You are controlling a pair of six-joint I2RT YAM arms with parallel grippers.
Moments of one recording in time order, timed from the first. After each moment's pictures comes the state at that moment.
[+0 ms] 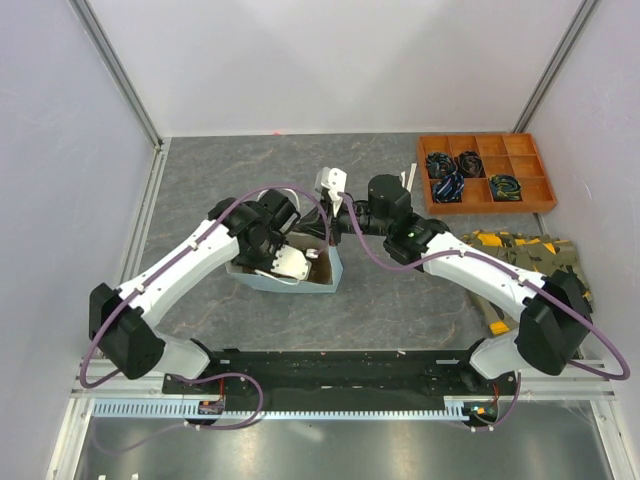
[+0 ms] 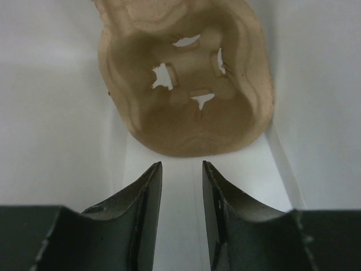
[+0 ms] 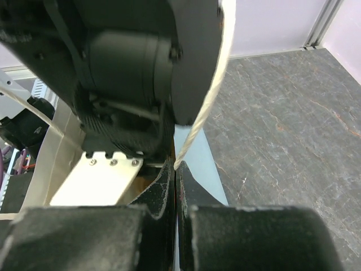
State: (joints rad) left arm -0.66 1.40 1.29 -1.26 -0.17 1.21; right arm 0.77 1.45 1.10 0.24 -0.64 -0.07
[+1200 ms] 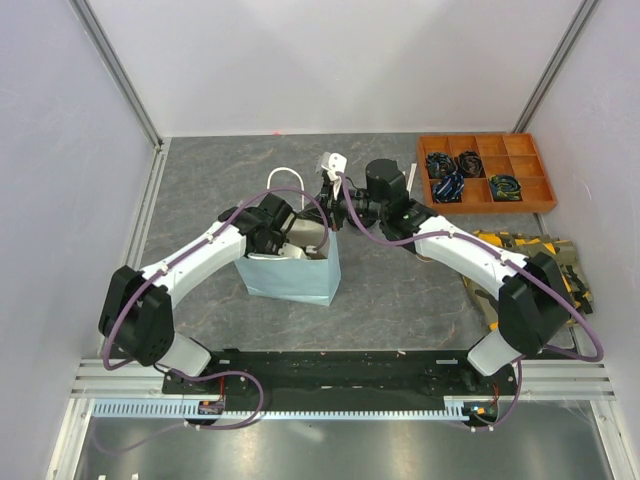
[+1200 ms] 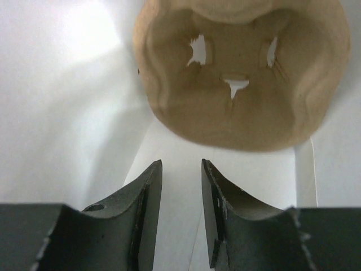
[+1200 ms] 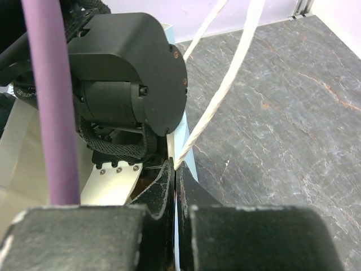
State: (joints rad) left arm -0.56 1.49 1.10 -0.93 -0.18 1.26; right arm 0.67 1.57 1.19 0.20 -0.68 -0.07
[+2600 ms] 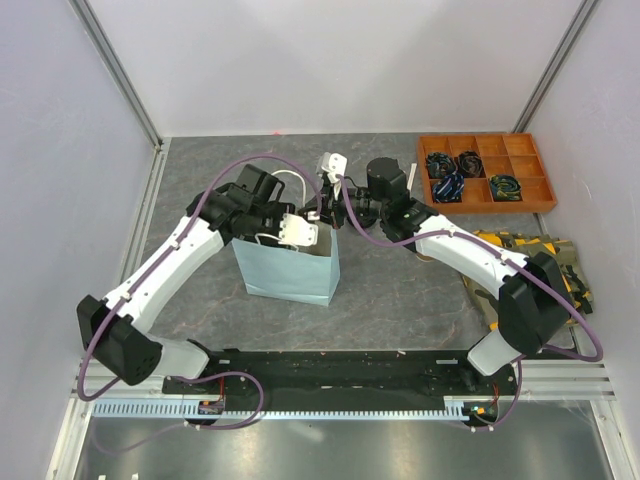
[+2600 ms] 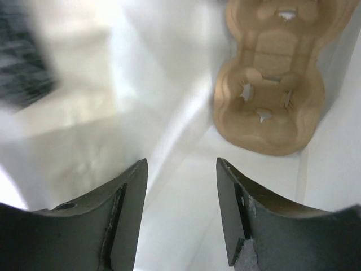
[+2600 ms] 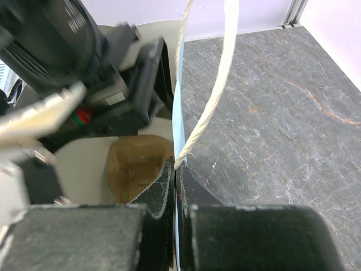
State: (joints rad) left arm -0.56 1.38 1.33 -1.00 0.06 1.19; right arm 0.66 1.58 1.19 0.20 -0.68 -0.14
